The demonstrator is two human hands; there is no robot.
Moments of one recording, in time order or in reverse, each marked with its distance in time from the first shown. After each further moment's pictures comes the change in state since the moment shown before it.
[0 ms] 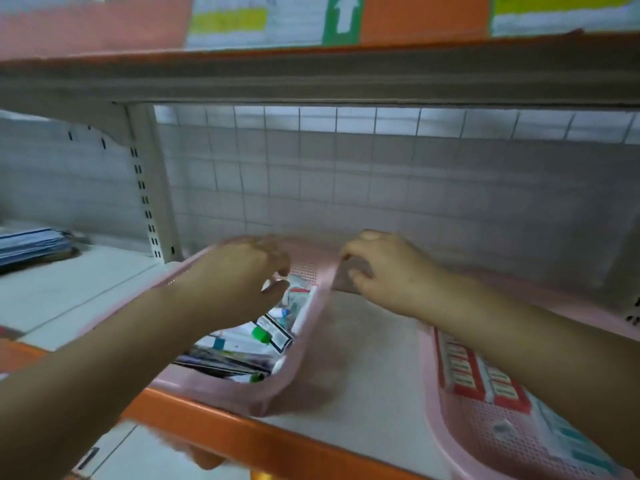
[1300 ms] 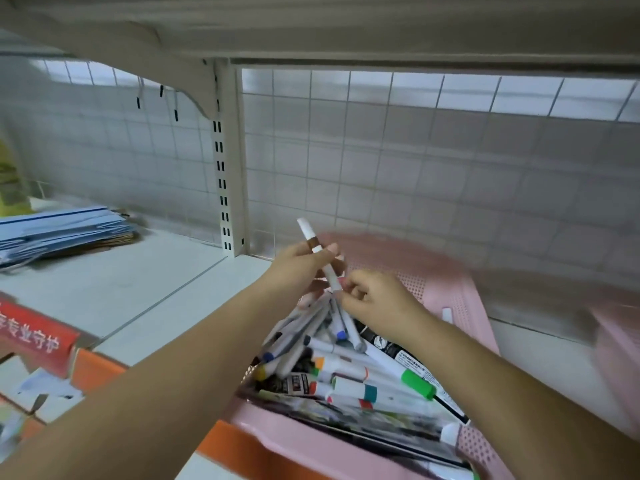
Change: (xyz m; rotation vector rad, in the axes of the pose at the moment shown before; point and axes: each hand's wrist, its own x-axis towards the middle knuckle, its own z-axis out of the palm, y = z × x) left_hand 0.005 -0.146 0.102 -1.645 0.078 -0.803; right_hand 0.135 -0.108 0.138 0.489 -0.095 0.169
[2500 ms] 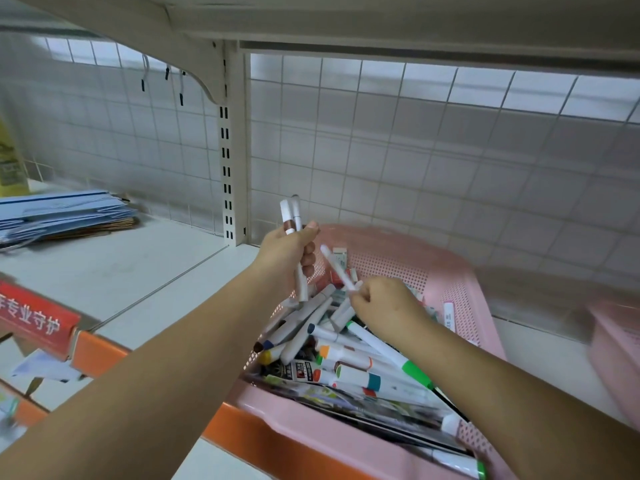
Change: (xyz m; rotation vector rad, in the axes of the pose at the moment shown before) left_hand 0.004 0.002 -0.012 -0.236 0.185 -0.026; right_hand 0.001 0.008 0.017 -0.209 -0.015 0.203
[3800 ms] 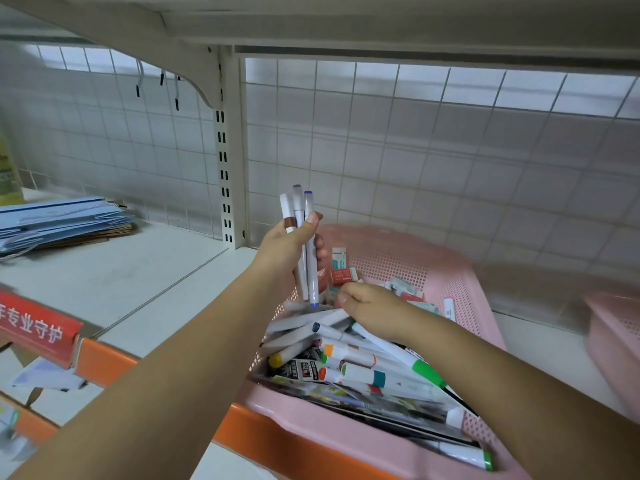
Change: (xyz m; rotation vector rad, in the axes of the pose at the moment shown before) left_hand -0.008 0.005 -0.003 -0.083 -0.136 0.078; right_hand -0.002 -0.007 0.000 0.218 -0.288 -0.087
